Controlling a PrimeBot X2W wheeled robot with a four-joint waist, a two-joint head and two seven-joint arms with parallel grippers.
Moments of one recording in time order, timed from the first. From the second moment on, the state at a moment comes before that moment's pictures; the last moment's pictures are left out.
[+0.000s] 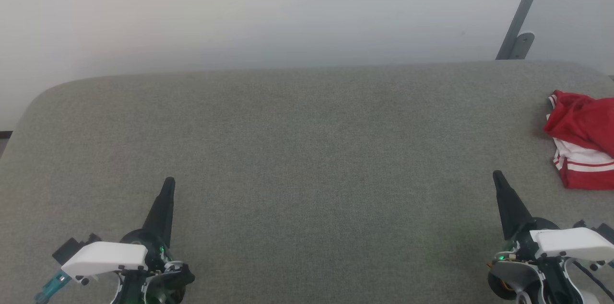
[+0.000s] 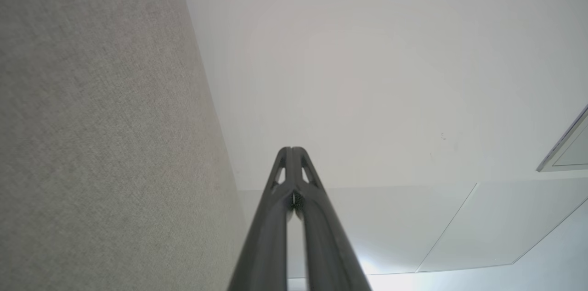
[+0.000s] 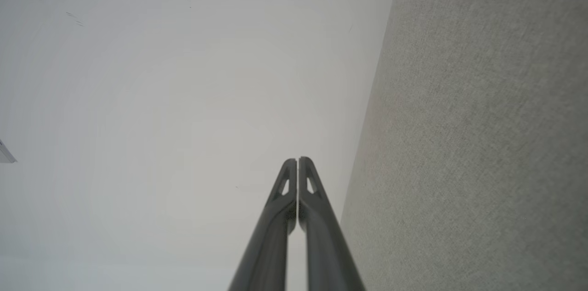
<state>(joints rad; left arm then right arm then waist) -0.10 0.05 0.11 0.25 -1.61 -0.13 0.11 -0.11 -0.05 -0.11 0.25 1.61 0.13 0.11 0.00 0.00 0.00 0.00</state>
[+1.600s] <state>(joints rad) -0.10 0.05 0.11 0.25 -1.61 -0.13 0.11 -0.11 -0.05 -0.11 0.25 1.61 0.13 0.11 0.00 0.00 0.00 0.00</state>
